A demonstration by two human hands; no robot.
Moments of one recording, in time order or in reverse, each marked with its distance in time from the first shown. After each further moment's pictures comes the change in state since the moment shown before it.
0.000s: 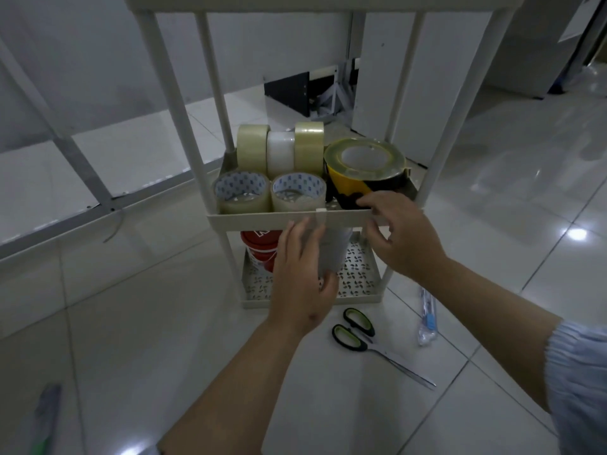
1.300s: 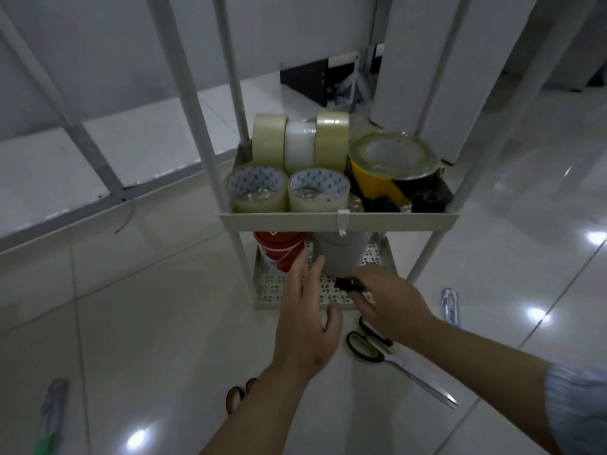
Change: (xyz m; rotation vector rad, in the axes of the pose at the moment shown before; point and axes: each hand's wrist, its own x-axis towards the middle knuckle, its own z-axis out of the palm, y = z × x) left_hand -0.032 -0.026 0.018 -0.179 0.029 -0.093; right_hand -0.047 -0.009 0.066 0.088 -0.365 0.053
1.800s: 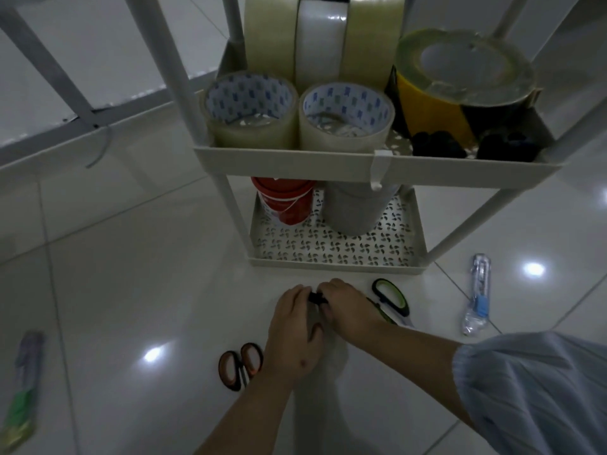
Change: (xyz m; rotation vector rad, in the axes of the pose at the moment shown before) left_hand -0.057 -0.102 0.054 0.056 -0.302 -0.439; right_hand 0.003 0.018 0.145 0.019 -0.519 0.193
